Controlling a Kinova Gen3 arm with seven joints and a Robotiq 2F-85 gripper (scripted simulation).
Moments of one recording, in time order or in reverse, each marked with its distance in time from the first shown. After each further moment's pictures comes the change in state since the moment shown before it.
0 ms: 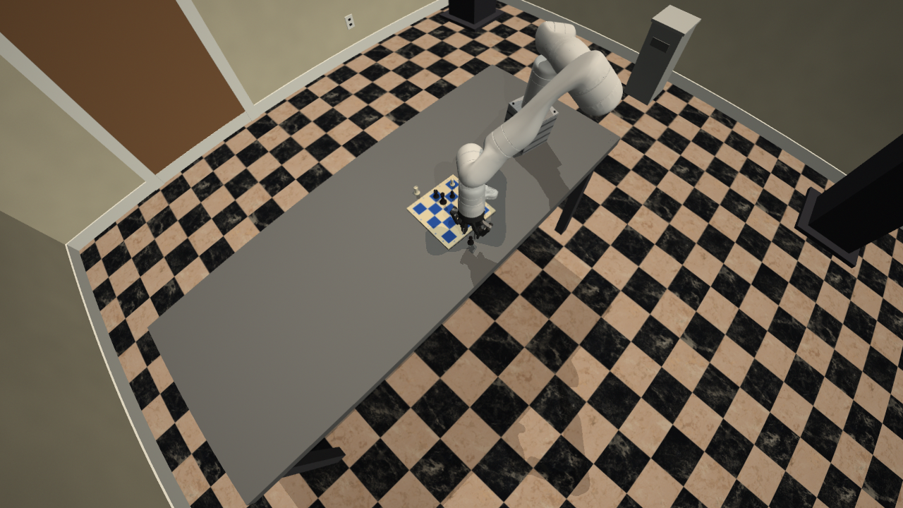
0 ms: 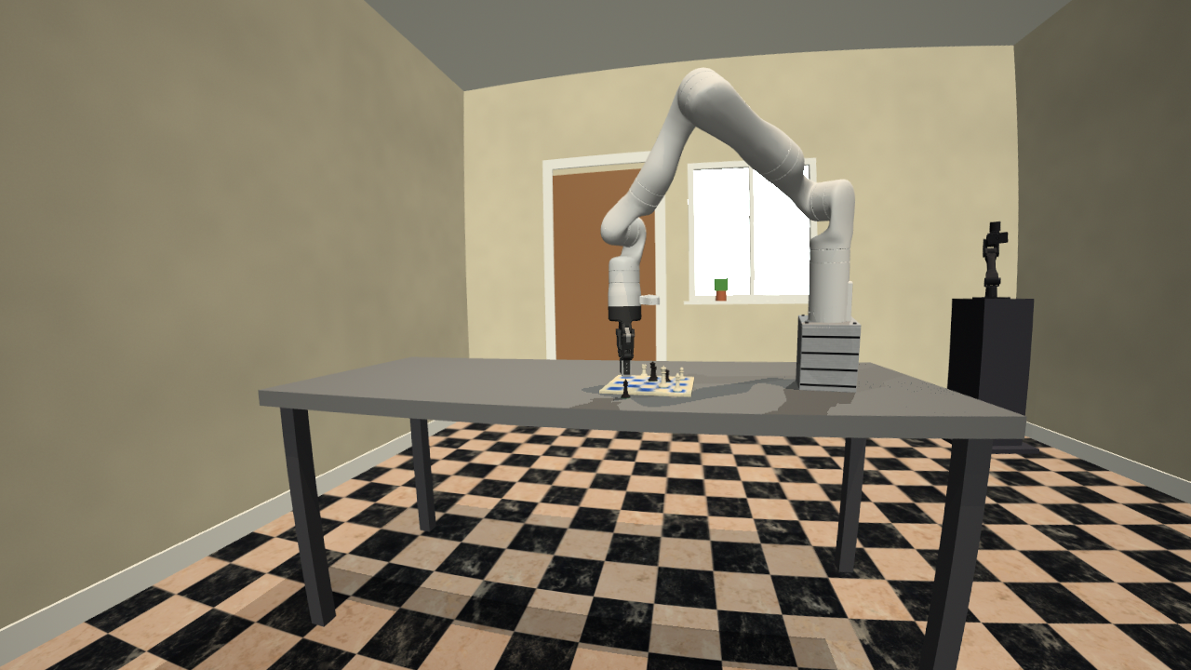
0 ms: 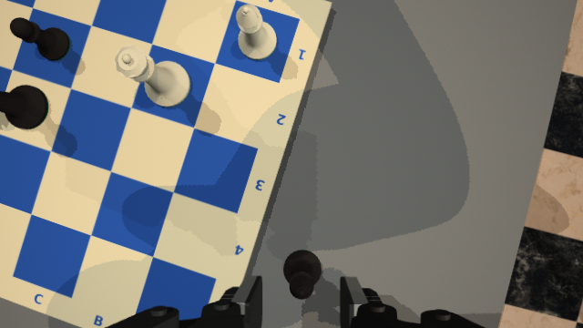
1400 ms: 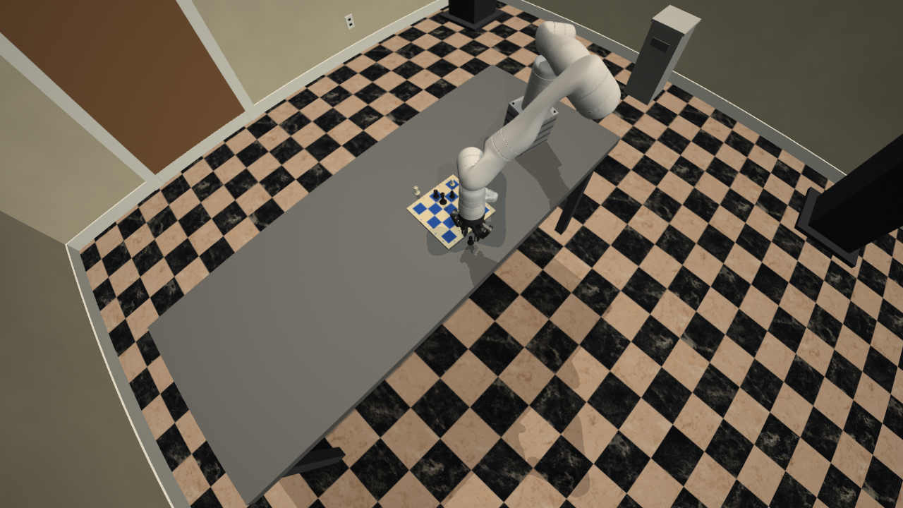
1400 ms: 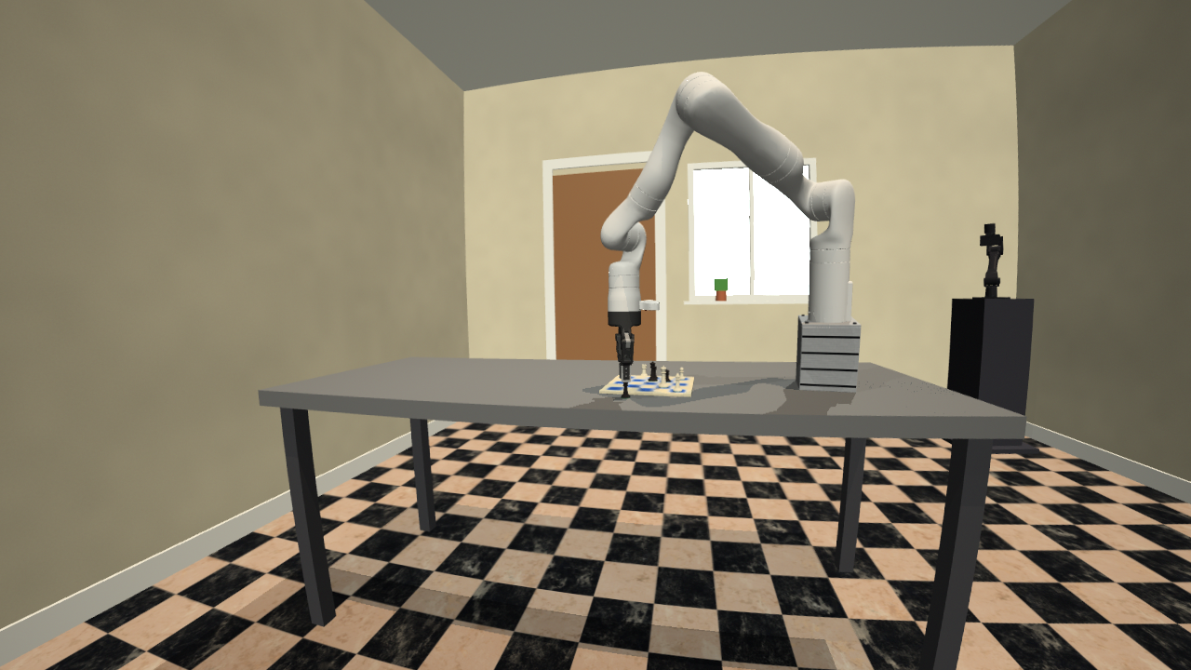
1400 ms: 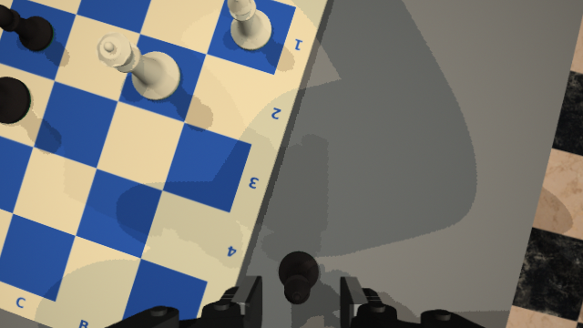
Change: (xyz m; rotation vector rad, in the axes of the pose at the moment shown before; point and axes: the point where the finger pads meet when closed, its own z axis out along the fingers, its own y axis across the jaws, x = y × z) arm -0.001 0.002 0.011 -0.002 -0.004 -0.001
